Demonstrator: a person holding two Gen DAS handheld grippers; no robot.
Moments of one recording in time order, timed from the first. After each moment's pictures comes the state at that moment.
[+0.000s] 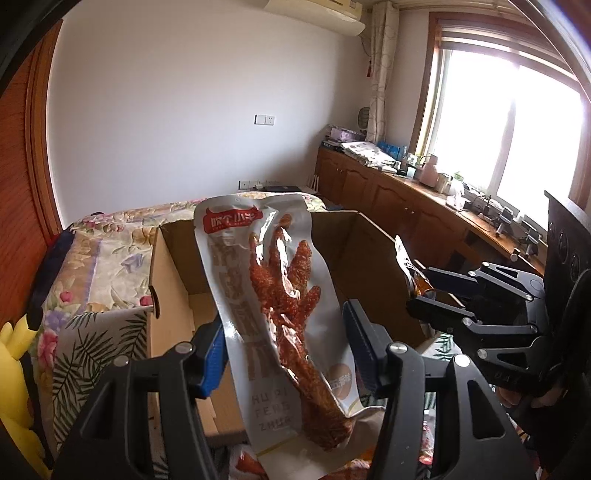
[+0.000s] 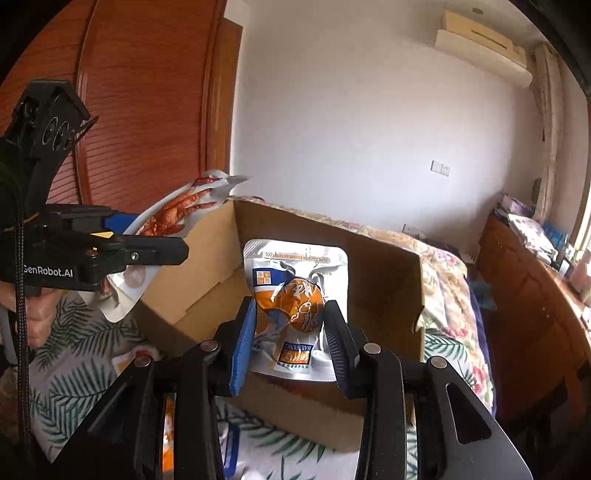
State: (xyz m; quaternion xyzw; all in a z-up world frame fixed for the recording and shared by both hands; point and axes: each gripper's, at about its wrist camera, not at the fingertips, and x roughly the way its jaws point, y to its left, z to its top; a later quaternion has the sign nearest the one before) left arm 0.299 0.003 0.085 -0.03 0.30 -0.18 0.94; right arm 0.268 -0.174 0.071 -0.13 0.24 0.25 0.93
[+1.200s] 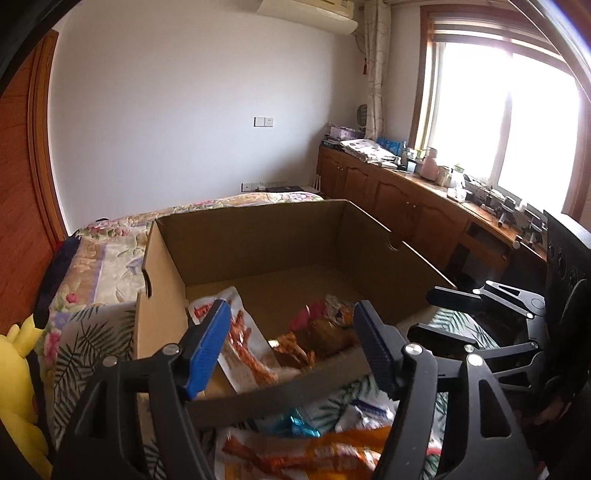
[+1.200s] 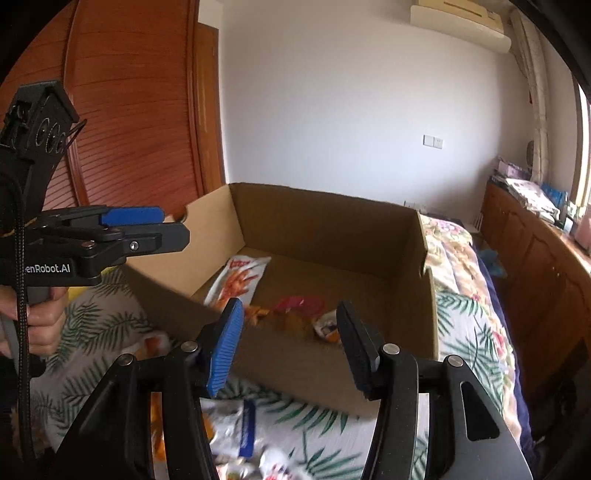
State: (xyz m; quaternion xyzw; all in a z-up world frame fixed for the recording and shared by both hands) left arm 0.260 -0.020 0.077 -0.01 0.29 -0.17 0.94; right arm 0.238 -0.197 0.052 -0.07 0.27 0.24 0.93
